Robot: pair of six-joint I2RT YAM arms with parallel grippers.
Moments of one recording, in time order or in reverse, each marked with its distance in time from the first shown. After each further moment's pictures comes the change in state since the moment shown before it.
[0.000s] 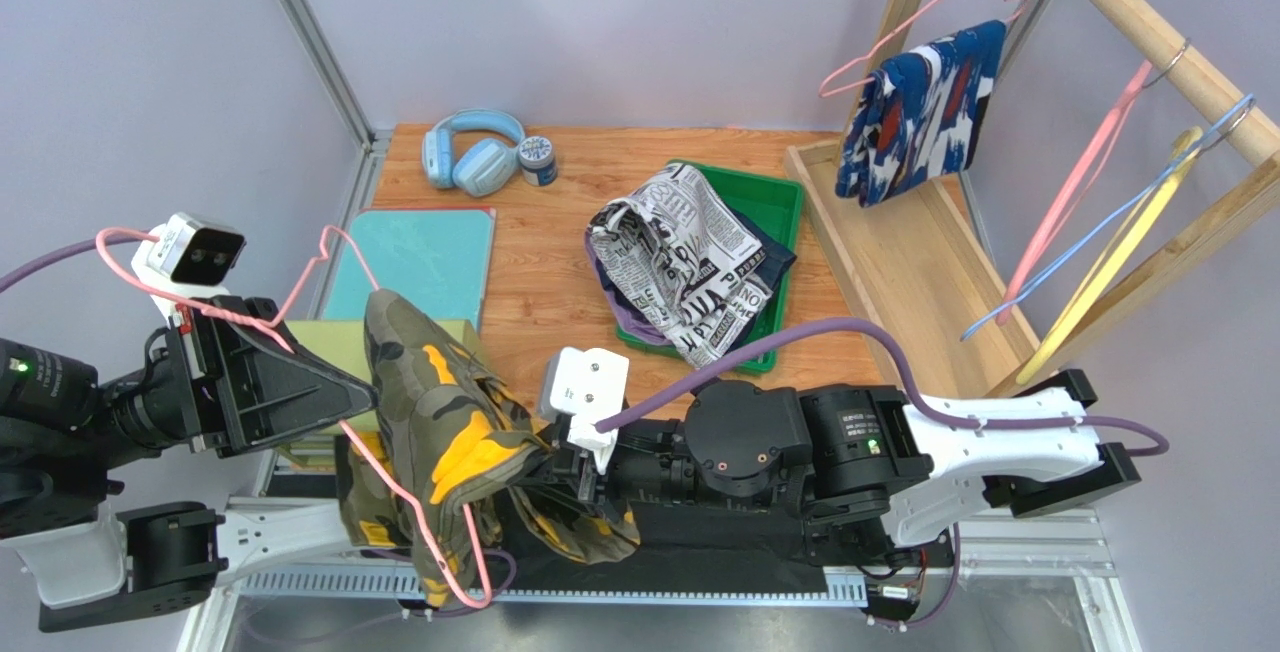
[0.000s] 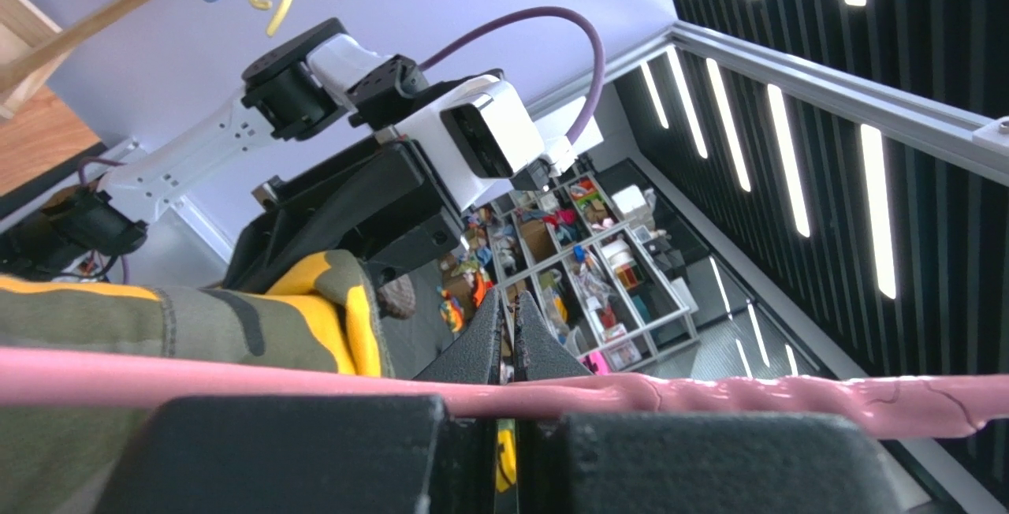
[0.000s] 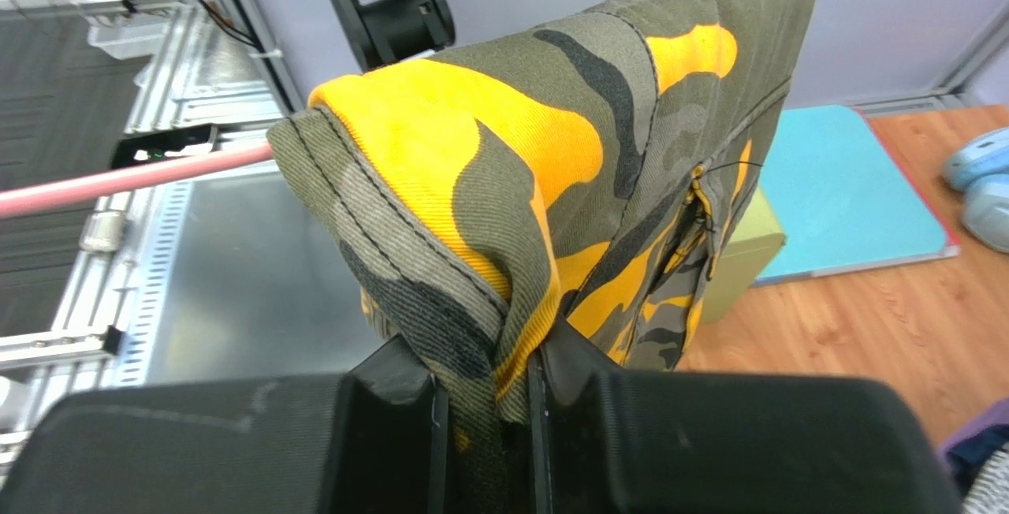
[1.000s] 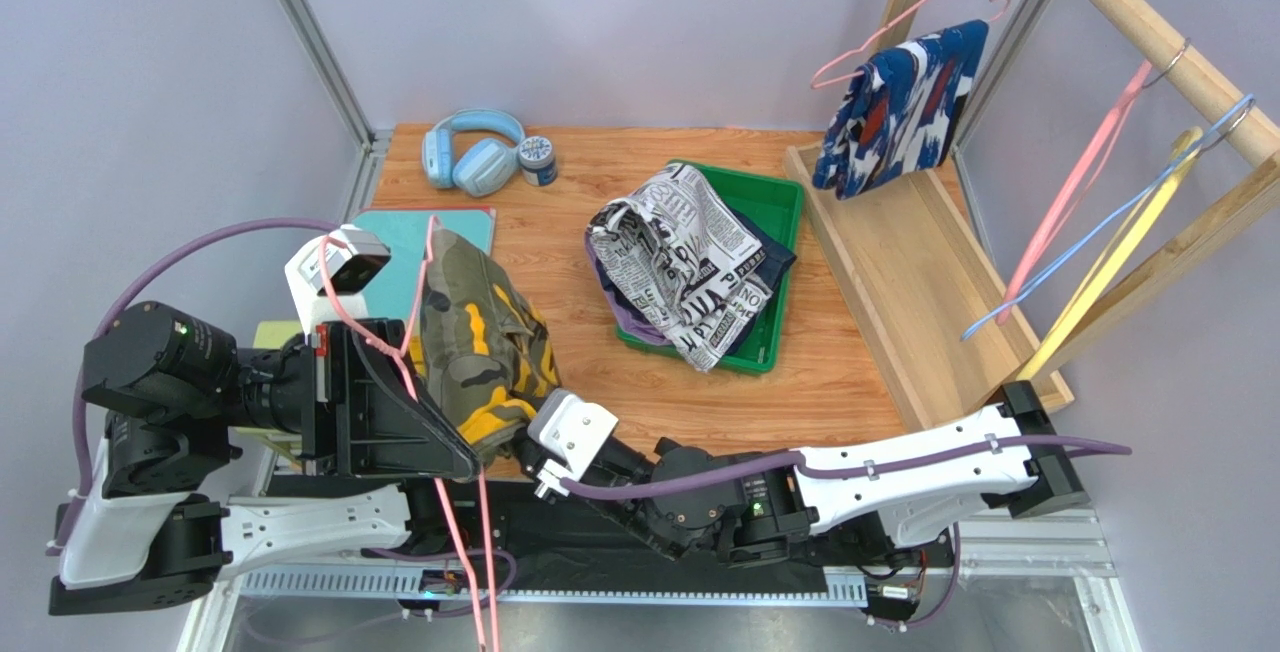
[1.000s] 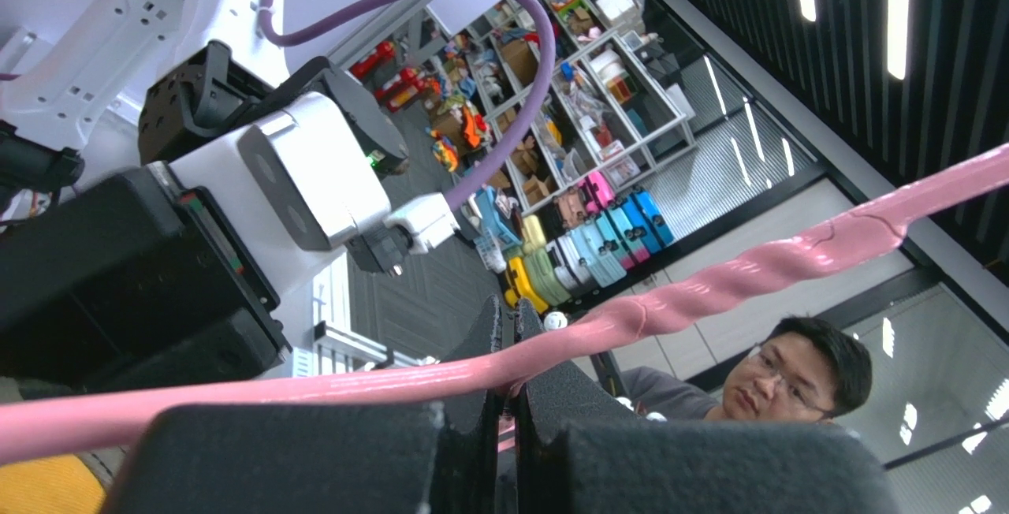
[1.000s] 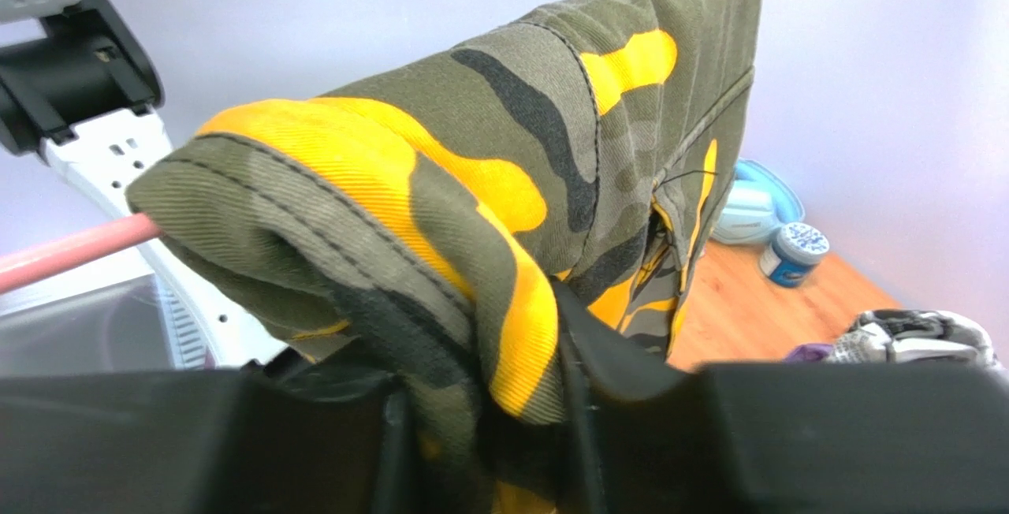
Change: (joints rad) left arm -0.004 0.070 -0.200 0.236 0.364 0.089; right arm 0.008 0.008 -0.513 0.798 0.438 -0.306
